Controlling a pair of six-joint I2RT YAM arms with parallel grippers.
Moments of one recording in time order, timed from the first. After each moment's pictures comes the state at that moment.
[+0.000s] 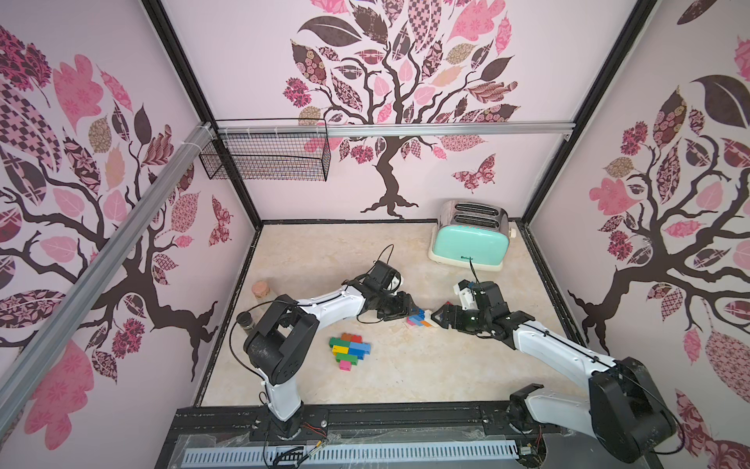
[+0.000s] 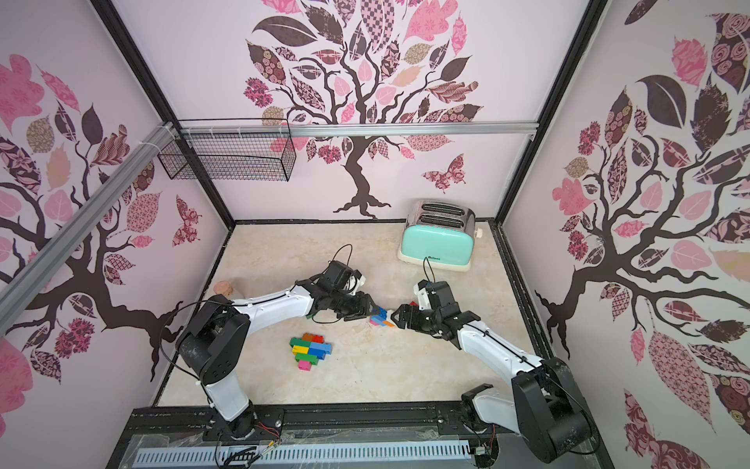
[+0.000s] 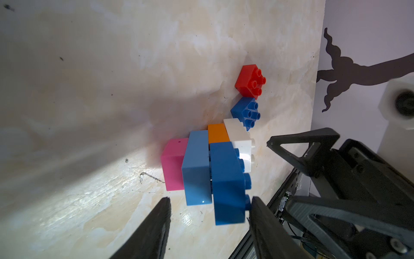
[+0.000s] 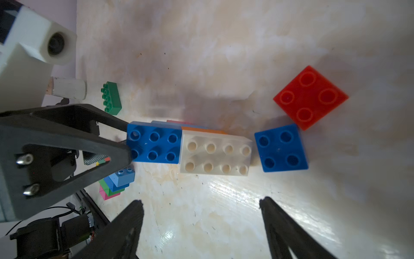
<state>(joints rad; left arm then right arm) -0.68 1.79 1.12 -0.29 0.51 -0.70 0.37 1.21 0.53 -0.16 -0.44 0.61</state>
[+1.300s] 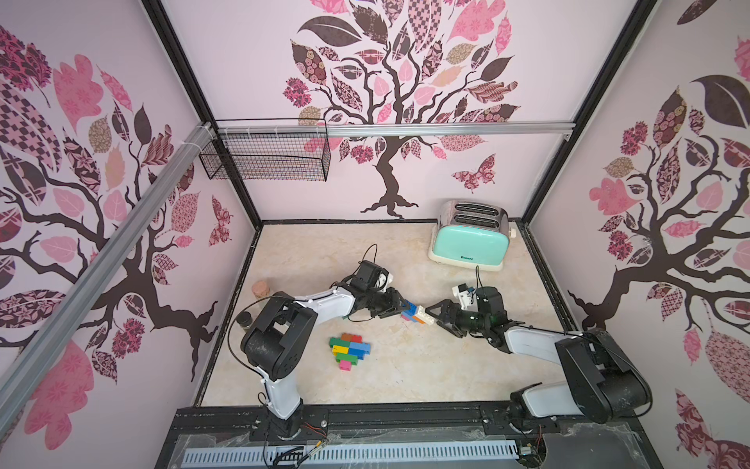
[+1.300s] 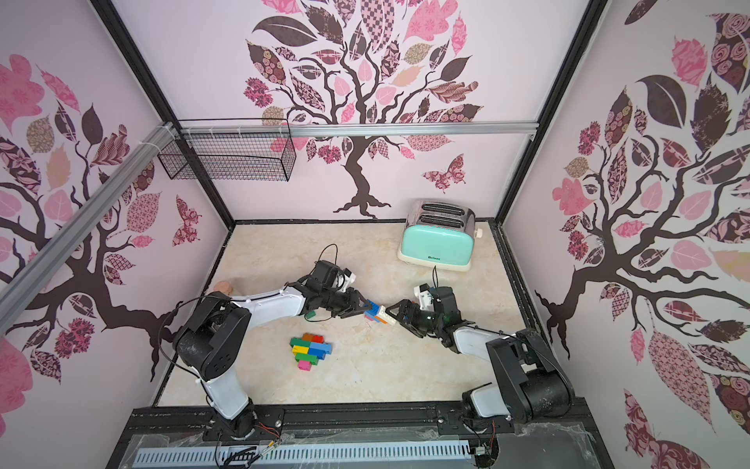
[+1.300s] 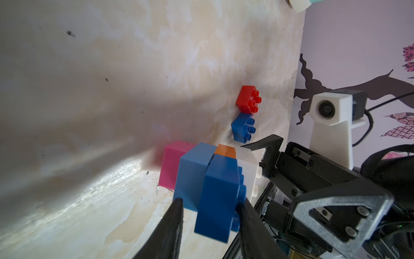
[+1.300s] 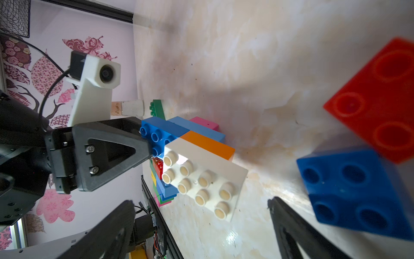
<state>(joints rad) -0.57 1.79 1.01 -0.10 0.64 -0.78 0.29 1.40 0.40 0.37 -0.70 0.90</state>
